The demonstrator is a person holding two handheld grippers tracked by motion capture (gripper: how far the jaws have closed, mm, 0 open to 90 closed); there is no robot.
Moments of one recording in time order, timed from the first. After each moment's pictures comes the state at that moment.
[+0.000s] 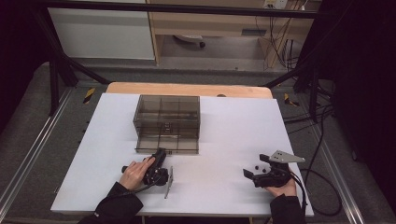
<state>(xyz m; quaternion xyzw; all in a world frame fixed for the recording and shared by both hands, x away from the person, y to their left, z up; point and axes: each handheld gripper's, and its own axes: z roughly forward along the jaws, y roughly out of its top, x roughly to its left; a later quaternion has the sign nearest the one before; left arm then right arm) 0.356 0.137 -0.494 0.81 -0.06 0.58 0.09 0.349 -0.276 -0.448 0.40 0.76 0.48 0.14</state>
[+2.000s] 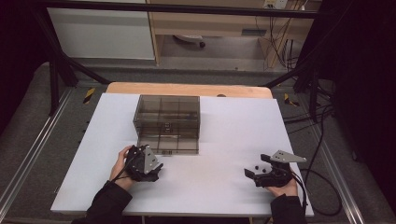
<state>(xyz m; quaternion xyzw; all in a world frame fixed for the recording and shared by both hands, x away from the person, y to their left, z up) 0.359 0.178 -0.438 0.86 0.24 0.34 0.29 0.348 -0.278 -0.446 0.41 0.76 0.48 0.15</state>
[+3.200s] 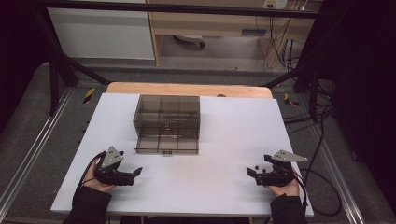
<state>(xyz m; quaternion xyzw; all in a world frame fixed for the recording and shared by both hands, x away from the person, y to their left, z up) 0.346 0.261 -0.433 0.81 0.38 0.22 0.39 0.347 -0.282 -0.444 0.44 0.76 0.46 0.16</state>
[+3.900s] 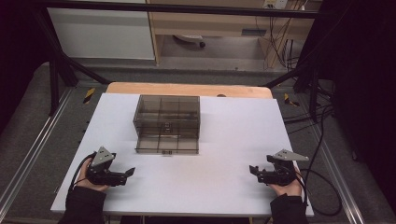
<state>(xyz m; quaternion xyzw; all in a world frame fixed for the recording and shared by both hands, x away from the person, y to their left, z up) 0.347 0.285 -0.439 0.80 0.41 0.20 0.39 0.348 -0.286 -0.443 0.47 0.76 0.42 0.17</state>
